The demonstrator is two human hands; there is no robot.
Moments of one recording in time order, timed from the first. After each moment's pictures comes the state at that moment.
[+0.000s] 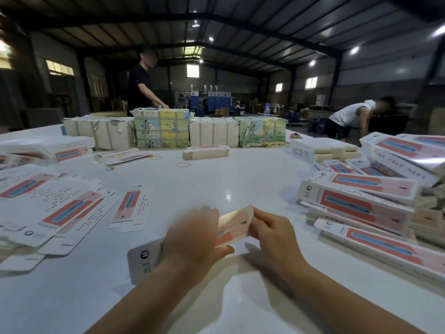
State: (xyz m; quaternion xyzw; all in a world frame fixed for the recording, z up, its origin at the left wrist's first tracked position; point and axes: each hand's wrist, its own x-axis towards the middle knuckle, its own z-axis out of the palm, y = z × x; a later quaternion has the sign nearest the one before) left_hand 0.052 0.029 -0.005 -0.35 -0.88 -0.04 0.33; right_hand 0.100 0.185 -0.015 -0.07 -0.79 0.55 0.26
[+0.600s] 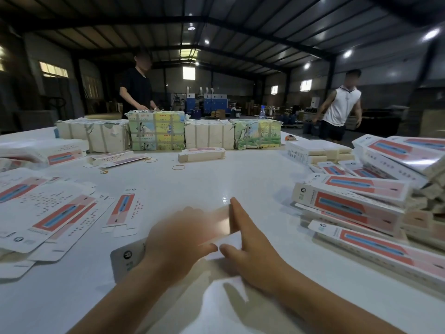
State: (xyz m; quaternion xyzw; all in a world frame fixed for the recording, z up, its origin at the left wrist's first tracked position) left_hand 0.039 0.017 -0.003 -0.32 -0.90 -0.11 0.28; right_hand 0.103 0.170 -0.016 0.05 -0.92 0.37 0.15
